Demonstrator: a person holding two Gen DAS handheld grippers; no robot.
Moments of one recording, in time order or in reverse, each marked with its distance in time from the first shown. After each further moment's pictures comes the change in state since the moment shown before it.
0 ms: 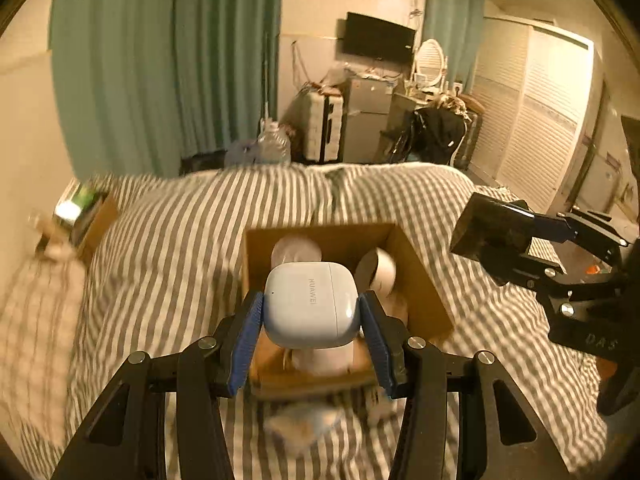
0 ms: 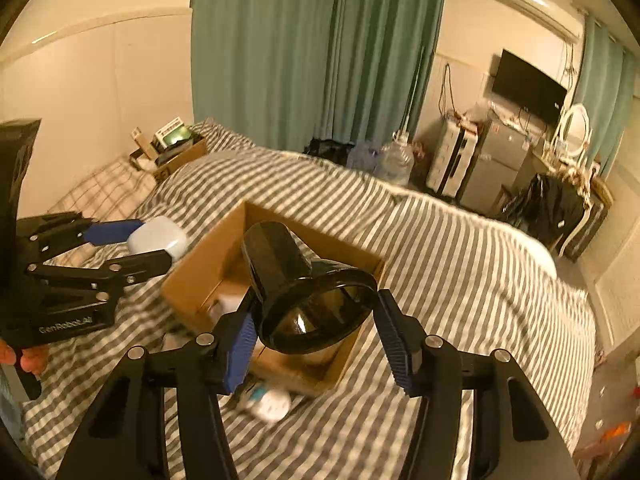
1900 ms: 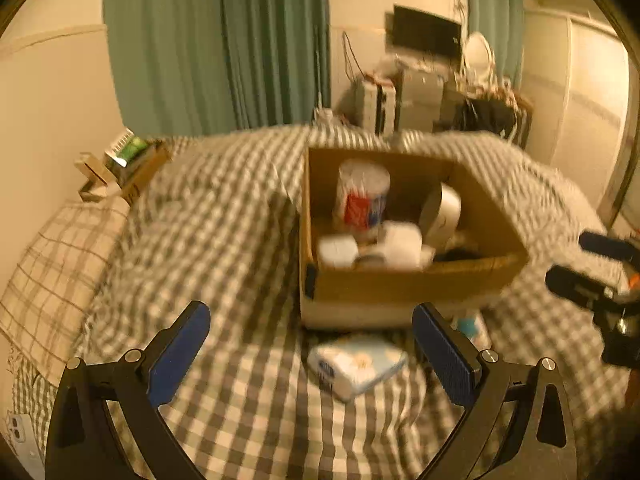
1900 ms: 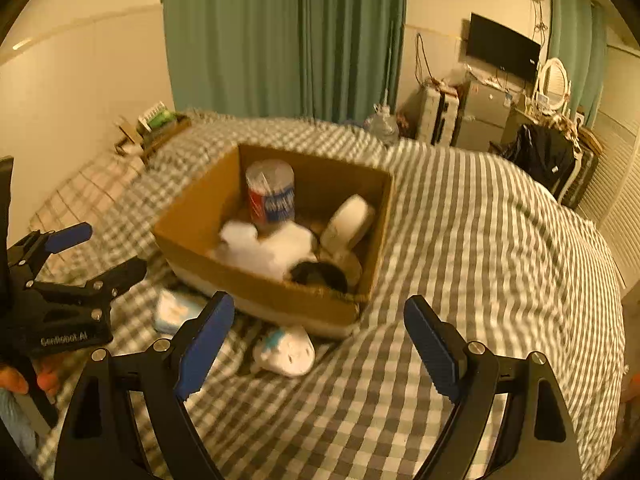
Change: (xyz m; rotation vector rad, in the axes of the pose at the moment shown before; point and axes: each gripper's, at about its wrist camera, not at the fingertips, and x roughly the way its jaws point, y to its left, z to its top) left arm 0.022 0.025 -0.118 -0.051 0.021 0.189; right arm 0.029 0.020 -0.100 0.154 0.052 -0.026
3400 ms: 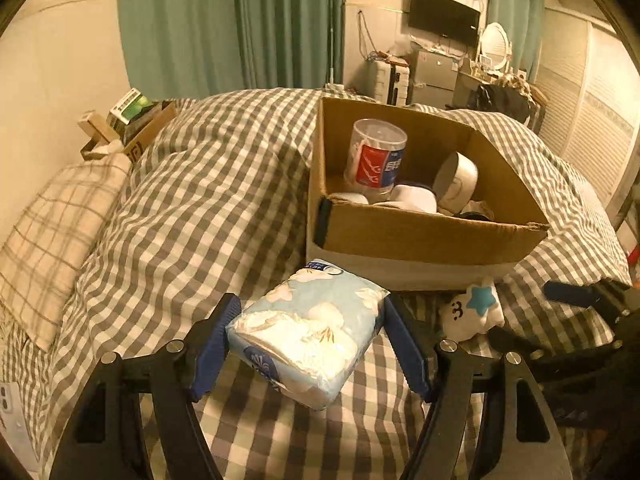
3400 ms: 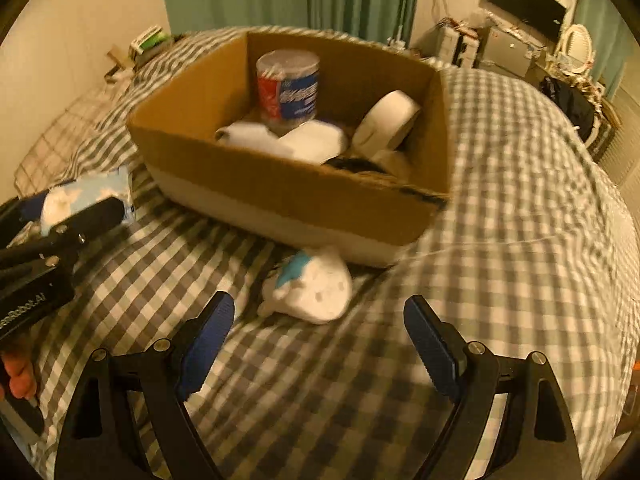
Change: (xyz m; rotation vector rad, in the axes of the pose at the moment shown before) left arm 0.009 0.006 -0.016 -0.080 0.083 0.014; right arm 0.069 0.033 -0.035 -0.027 0.255 0.030
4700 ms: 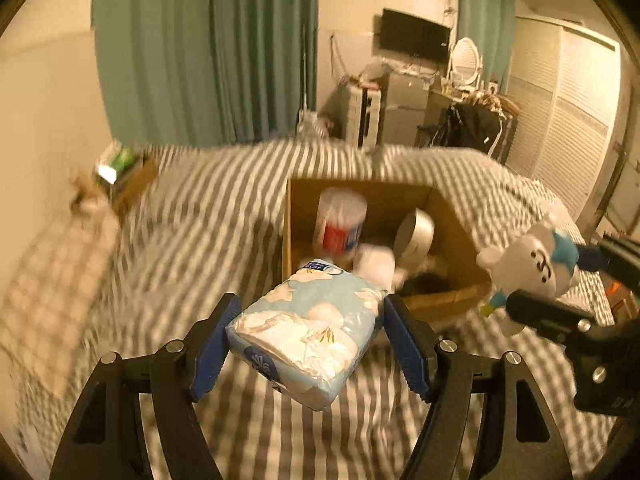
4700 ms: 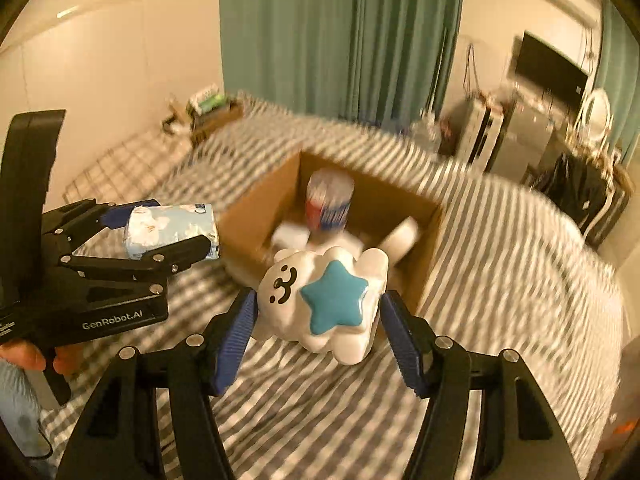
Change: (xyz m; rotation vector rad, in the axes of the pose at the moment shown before) left arm -0.054 -0.018 0.066 0.081 -0.105 -0.074; right arm -0.123 0.003 0.048 -0.141 -0.248 0.052
